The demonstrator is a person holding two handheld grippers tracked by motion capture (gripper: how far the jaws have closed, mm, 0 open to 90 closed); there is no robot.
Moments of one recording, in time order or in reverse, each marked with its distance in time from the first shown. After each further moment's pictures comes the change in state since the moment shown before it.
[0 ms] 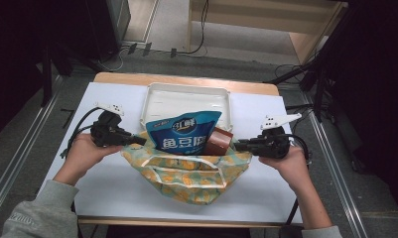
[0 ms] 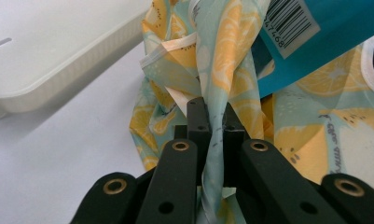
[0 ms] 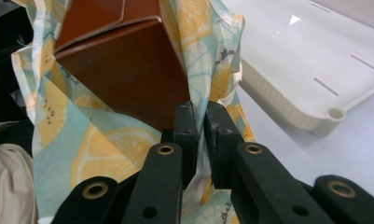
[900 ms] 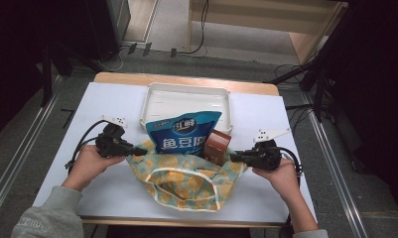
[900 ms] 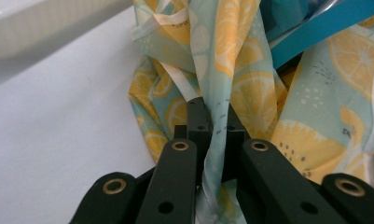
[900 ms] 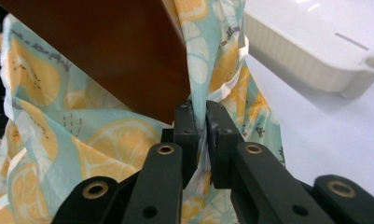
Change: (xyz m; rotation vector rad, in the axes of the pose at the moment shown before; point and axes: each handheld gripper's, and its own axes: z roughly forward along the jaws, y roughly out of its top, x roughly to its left) left arm 0.016 -0.033 0.029 0.033 -0.025 -0.062; right arm -0.002 -0.041 0.031 0.018 -0.009 0.055
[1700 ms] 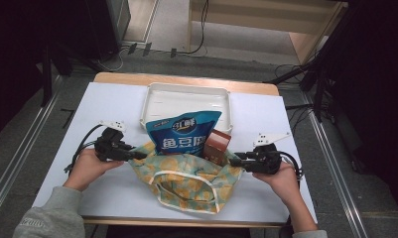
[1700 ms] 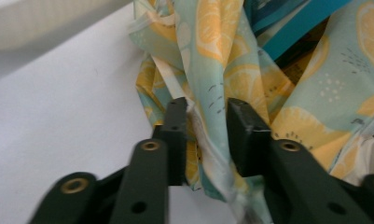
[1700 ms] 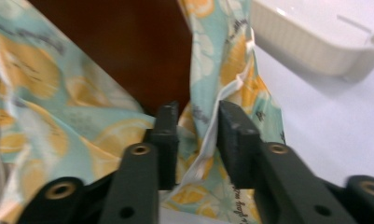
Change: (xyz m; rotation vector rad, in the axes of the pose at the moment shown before) left arm -0.002 -0.010 -0.002 -0.015 0.036 0.052; right arm 0.002 -0.009 0.001 0.009 -0.010 -0.010
